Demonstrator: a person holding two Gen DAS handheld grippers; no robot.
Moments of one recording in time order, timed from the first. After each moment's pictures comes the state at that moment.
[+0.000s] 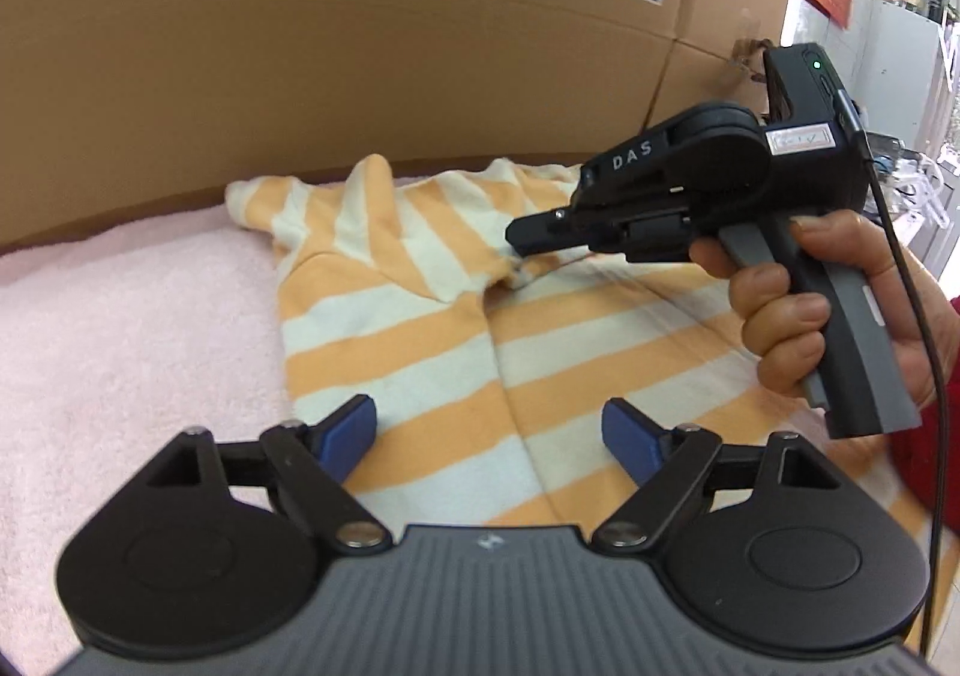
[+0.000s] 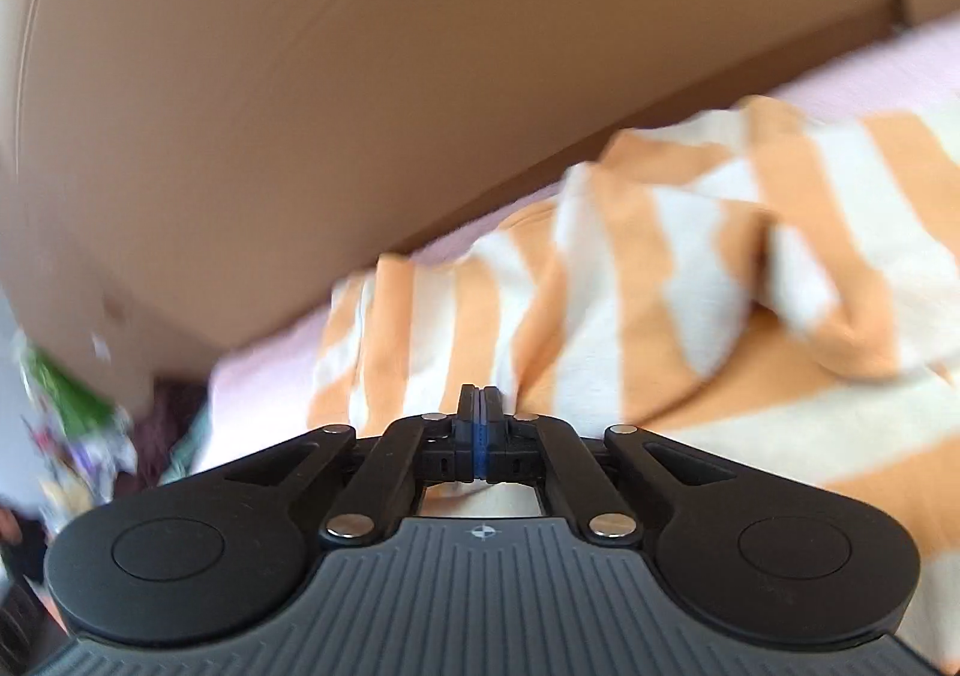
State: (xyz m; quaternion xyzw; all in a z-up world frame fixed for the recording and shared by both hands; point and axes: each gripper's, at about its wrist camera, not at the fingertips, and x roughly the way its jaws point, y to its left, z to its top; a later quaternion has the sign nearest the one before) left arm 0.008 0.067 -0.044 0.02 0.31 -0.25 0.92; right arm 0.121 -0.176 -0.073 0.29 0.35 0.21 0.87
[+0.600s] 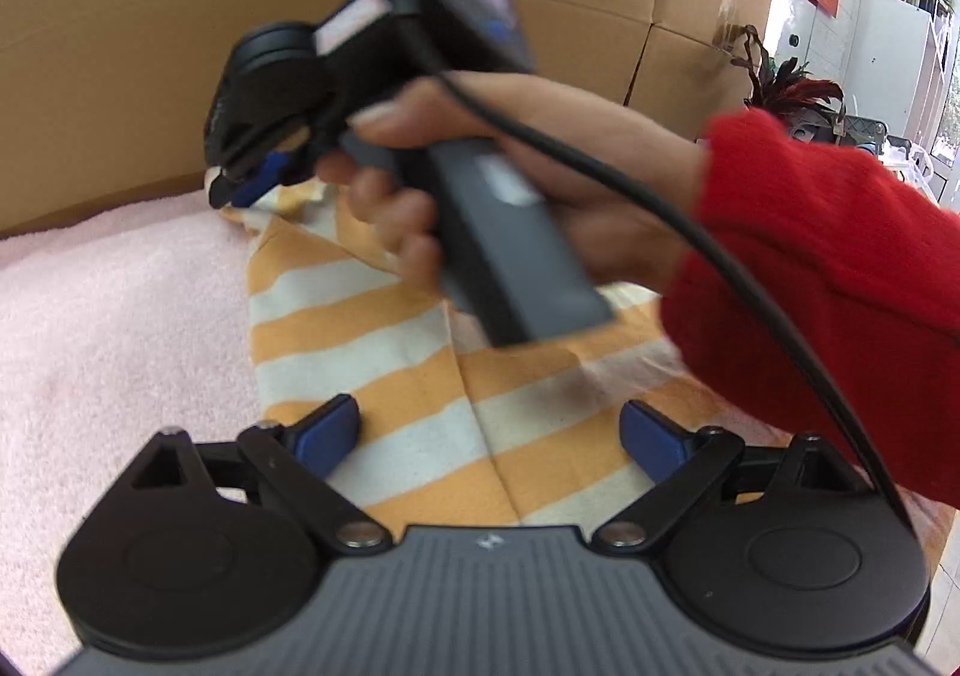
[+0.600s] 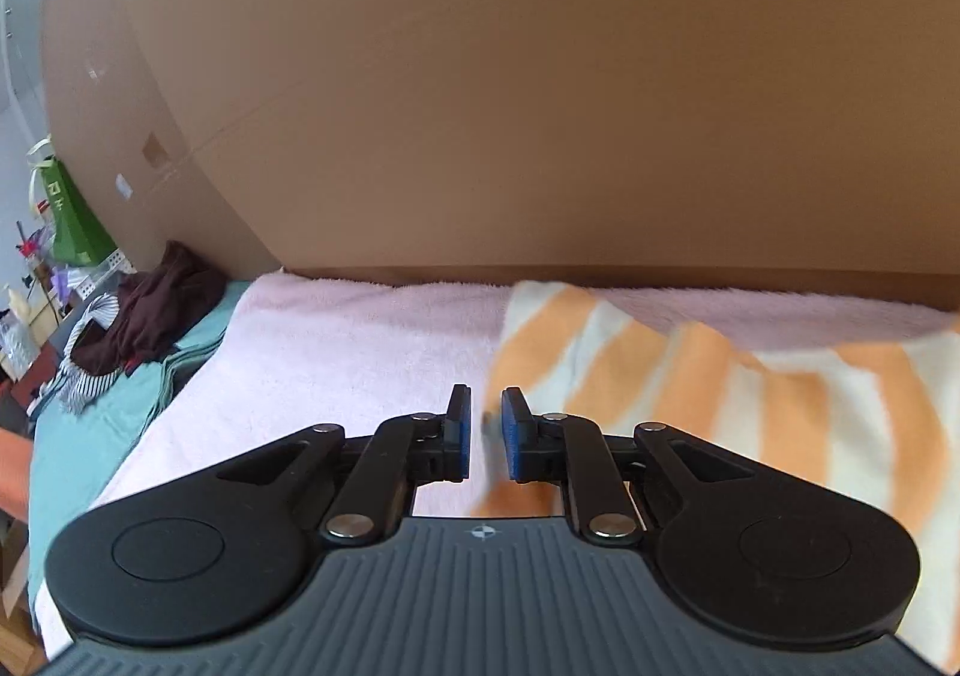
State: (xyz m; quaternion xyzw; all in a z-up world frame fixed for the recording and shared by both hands) left arm -0.004 0.056 -0.049 0.03 0.32 -0.24 0.92; right arm 0.231 -0.033 -0.049 0.11 0.35 0.30 0.88
